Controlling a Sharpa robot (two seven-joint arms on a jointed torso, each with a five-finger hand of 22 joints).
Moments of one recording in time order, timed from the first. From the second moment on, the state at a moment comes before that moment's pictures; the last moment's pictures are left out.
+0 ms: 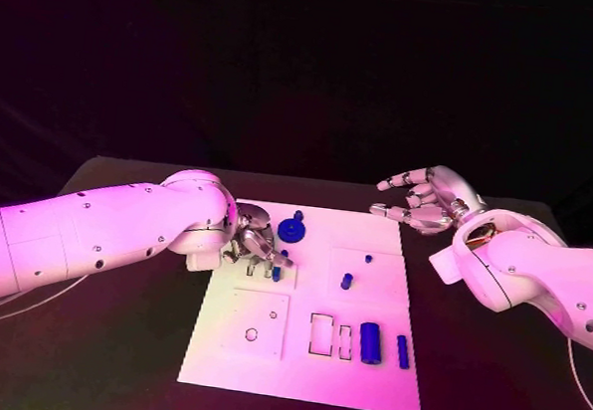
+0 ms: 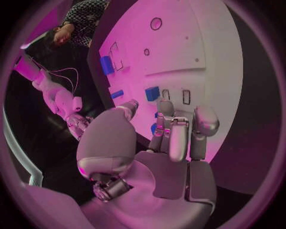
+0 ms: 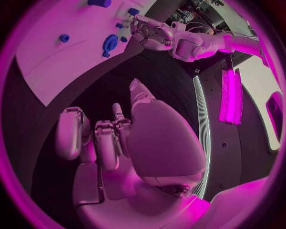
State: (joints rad) left arm 1.26 -0.63 -0.04 1.37 -0.98 0.23 -0.51; left_hand 1.05 -0.15 0.31 0.30 0.09 0.80 0.11 0.73 0.56 1.05 0.04 1.07 0.72 1.46 -0.01 1.49 1.31 0.12 1.22 0.09 1.35 1.06; right arm 1.28 -0.92 -0.09 1.61 -0.81 -0.53 -0.03; right_hand 1.48 -0.17 0.05 0.29 0.21 0.87 0.18 0.12 0.29 1.46 0.10 1.45 1.31 1.47 0.02 1.56 1.31 0.07 1.41 0.12 1.25 1.31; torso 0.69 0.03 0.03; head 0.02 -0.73
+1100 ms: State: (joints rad) left arm 1.26 -0.61 -0.05 1.34 -0.98 0.29 -0.52; left_hand 1.15 -0.10 0.36 0.29 0.09 0.80 0.10 0.74 0.60 1.04 0.04 1.07 0.73 1.47 -0.01 1.50 1.31 0.11 1.22 0.09 1.36 1.08; right arm 1.28 -0.92 -0.09 1.60 -0.81 -0.53 -0.04; right_hand 1.48 -0.17 0.05 0.29 0.22 0.87 0.18 0.12 0.29 1.46 0.10 1.45 1.31 1.47 0.02 1.55 1.31 0.07 1.41 0.12 1.25 1.31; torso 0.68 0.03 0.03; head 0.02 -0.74
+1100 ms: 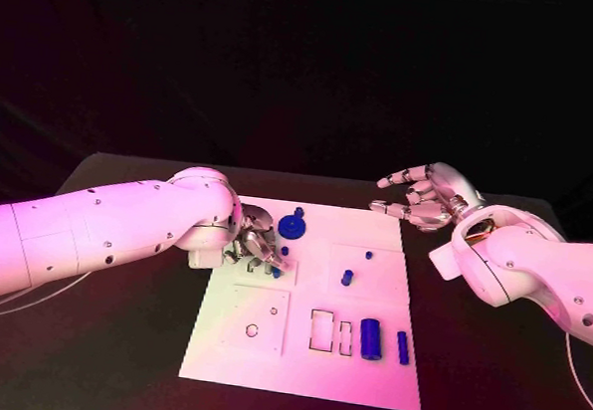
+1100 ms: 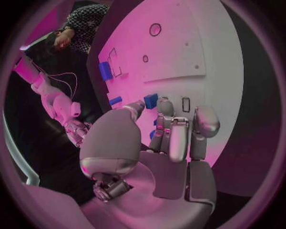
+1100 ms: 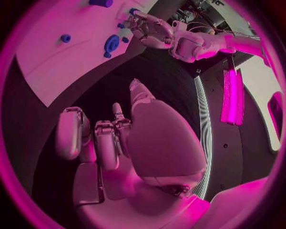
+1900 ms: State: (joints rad) left arm 1.26 -0.62 -0.05 1.35 -0.93 0.26 -0.52; left_hand 1.29 -0.16 0.69 0.33 0.09 0.77 0.09 0.79 0.66 1.08 0.01 1.07 0.77 1.46 -0.03 1.50 1.31 0.11 1.23 0.08 1.38 1.11; right arm 1.27 -0.91 -0.09 1.59 -0.81 -0.51 -0.05; right_hand 1.48 -0.17 0.05 0.29 0.22 0.87 0.18 0.12 0.29 1.46 0.10 1.45 1.31 1.47 0.02 1.55 1.31 0.07 1.41 0.13 1.24 1.31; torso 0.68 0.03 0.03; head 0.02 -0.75
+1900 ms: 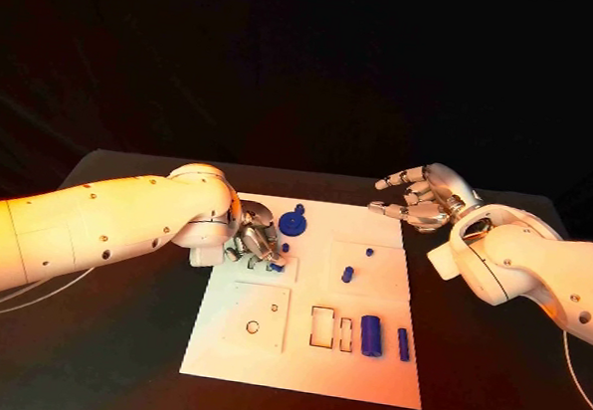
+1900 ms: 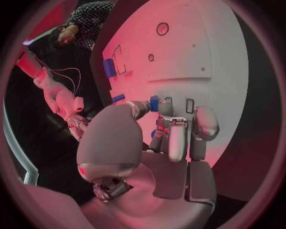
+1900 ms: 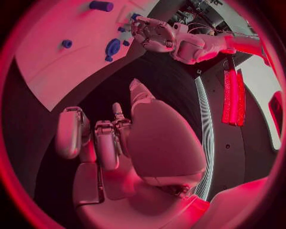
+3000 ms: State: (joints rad) left arm 1.24 -0.68 -0.05 1.40 -0.99 0.15 -0.52; left_hand 1.19 -0.23 0.79 0.27 0.10 0.81 0.07 0.85 0.66 1.20 -0.03 1.10 0.78 1.46 -0.07 1.55 1.31 0.09 1.32 0.04 1.42 1.21; right arm 1.27 -0.92 -0.09 1.59 -0.82 -0.50 -0.06; right_hand 1.48 -0.17 0.05 0.29 0.23 0.87 0.18 0.12 0.29 1.45 0.09 1.44 1.31 1.47 0.02 1.55 1.31 0.07 1.41 0.12 1.23 1.31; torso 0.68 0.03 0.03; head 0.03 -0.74
